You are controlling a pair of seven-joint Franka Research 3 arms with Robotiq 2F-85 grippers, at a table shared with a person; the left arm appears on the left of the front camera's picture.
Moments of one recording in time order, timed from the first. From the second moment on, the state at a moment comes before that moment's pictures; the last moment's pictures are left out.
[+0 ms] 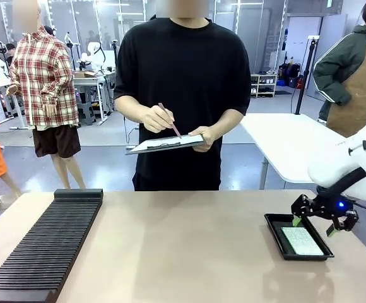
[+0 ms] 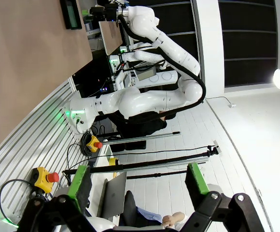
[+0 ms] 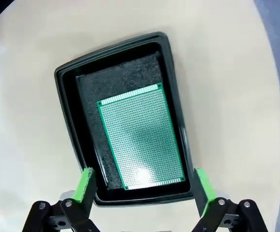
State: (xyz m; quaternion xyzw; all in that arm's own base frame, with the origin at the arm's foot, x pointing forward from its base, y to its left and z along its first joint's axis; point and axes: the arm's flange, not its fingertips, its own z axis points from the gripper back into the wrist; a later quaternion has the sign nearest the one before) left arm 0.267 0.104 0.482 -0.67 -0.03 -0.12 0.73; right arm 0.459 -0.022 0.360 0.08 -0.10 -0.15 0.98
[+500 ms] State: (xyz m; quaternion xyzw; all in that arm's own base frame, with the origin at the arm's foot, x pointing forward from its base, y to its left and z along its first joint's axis) left arm 0.267 0.104 0.482 -0.67 -0.03 -0.12 0.73; right arm 0.459 -0.018 0.364 0.07 -0.11 -0.16 0.98
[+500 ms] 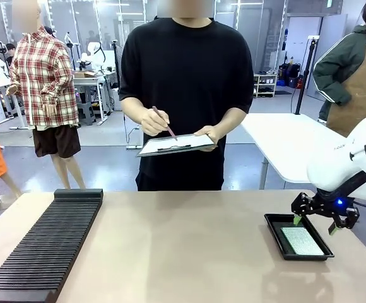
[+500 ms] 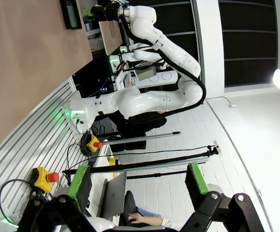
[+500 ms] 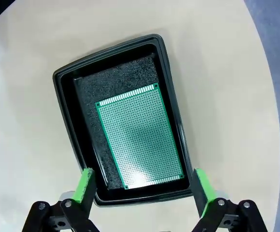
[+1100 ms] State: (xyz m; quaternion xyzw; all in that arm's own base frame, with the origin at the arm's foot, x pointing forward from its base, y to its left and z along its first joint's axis) left arm 0.267 0.104 0.482 -0.67 -0.03 -0.12 0.73; right arm 0.459 -0.018 0.364 0.07 -0.11 -0.16 0.98
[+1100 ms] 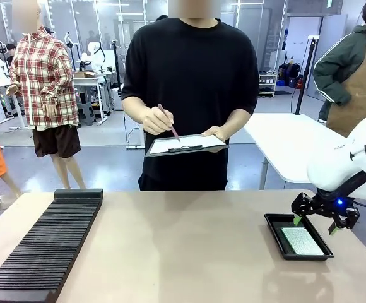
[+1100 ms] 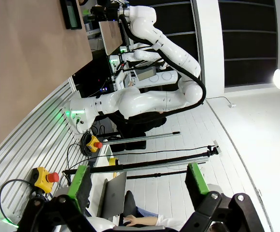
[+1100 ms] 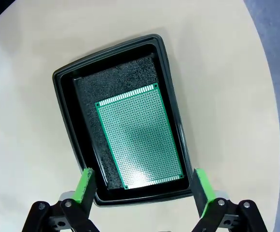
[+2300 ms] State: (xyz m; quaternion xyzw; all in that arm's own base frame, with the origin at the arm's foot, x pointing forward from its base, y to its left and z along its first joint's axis) left arm 0.267 0.105 0.482 -0.67 -0.03 -0.12 0.73; right arm 0.308 -0.104 0.530 0.45 -0.07 -0.08 0.89
